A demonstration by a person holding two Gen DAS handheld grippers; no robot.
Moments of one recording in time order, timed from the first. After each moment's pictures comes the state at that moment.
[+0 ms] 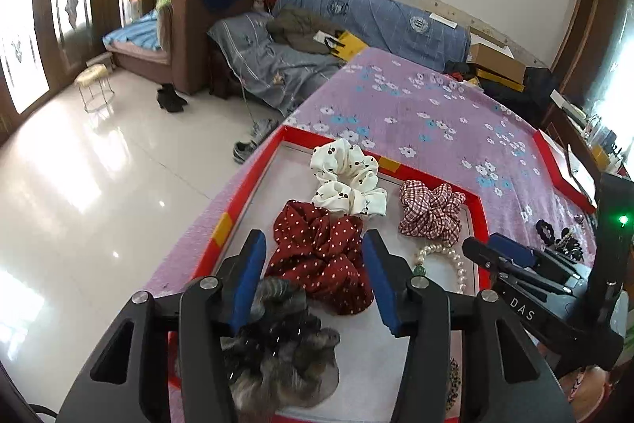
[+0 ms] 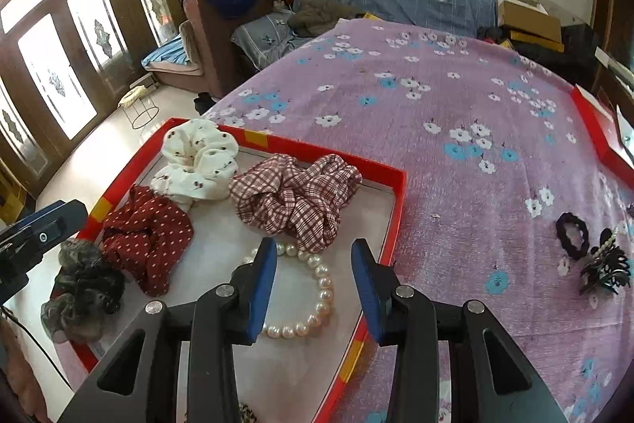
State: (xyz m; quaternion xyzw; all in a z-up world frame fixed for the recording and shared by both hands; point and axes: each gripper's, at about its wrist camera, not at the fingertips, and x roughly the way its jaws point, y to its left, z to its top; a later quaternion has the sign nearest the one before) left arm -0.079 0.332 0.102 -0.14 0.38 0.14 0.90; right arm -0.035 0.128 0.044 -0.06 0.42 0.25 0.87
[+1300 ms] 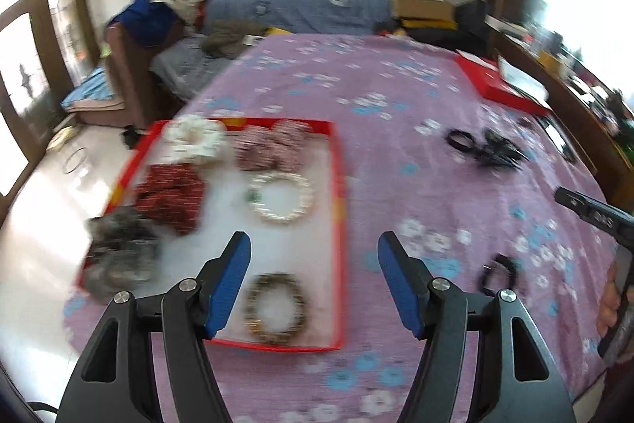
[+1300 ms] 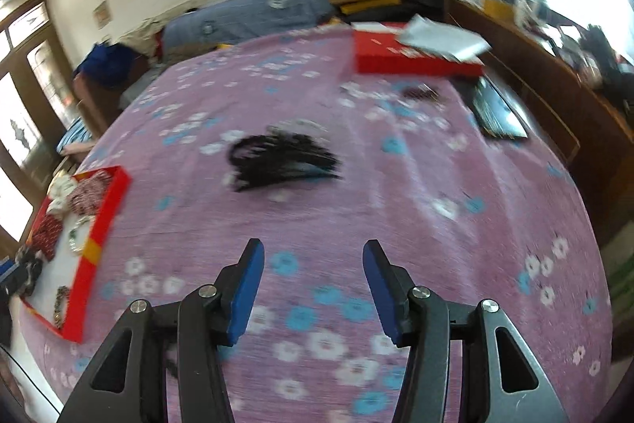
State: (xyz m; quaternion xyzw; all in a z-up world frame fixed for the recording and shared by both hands) left arm -0.101 0.142 0.106 -0.02 0.41 0.05 0.91; right arm -0.086 -0.195 0.051 0.06 0.42 0.06 0.90
